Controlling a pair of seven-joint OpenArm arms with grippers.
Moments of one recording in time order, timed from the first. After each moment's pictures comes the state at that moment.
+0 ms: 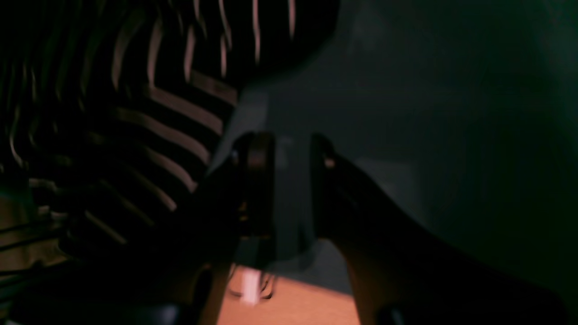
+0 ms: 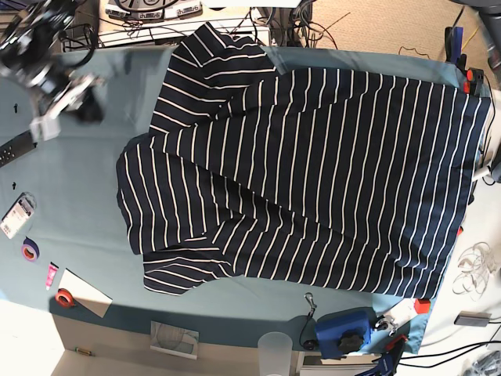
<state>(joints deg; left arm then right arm) -33.0 -47.4 -20.3 59.2 -64.5 -36.6 79.3 -21.5 10.2 49.0 112.7 52.0 39.8 -78.2</state>
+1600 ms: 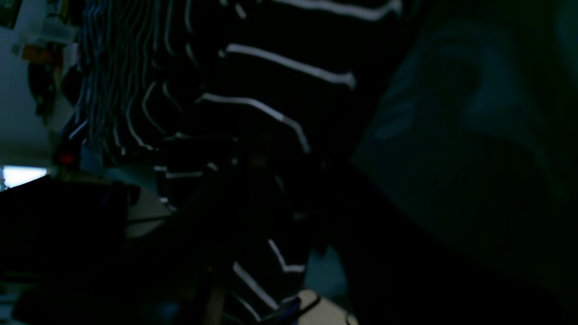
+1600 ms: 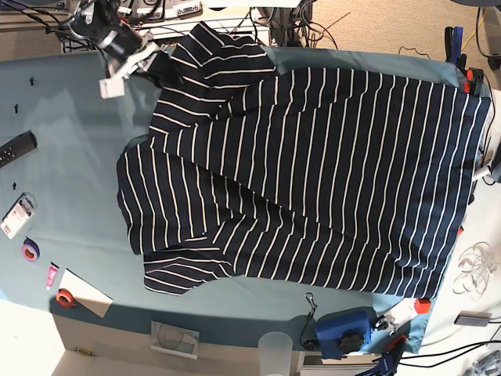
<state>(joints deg) -22.1 -59.0 -20.2 59.3 -69.3 -37.1 81.9 -27.8 1.3 33.0 92.8 53.8 42.5 -62.4</state>
